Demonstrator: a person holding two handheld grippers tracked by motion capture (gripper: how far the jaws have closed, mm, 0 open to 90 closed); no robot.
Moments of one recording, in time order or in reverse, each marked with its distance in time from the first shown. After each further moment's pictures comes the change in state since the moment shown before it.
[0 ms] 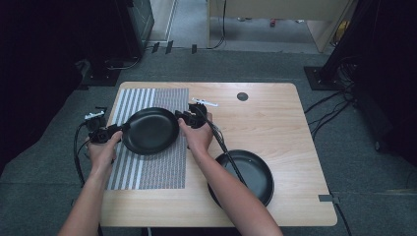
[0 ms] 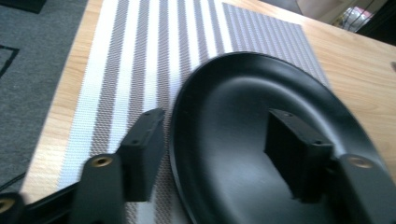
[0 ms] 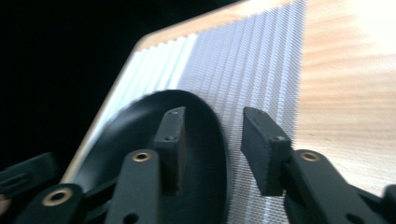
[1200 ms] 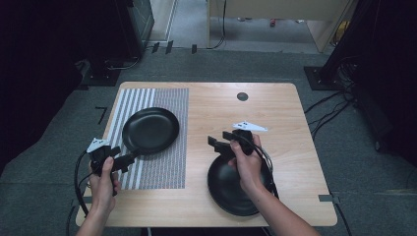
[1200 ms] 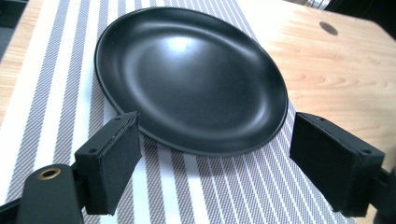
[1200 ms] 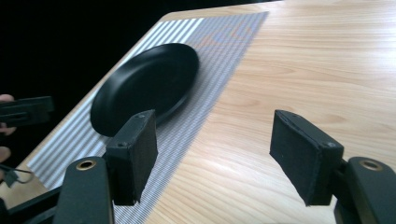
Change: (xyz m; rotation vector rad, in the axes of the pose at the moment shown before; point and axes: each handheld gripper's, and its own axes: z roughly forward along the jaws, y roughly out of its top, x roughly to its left) left arm -0.051 -0.072 -0.075 -0.035 -0.060 0.118; right arm -0.043 -0.029 -0.176 0.021 0.019 -0.255
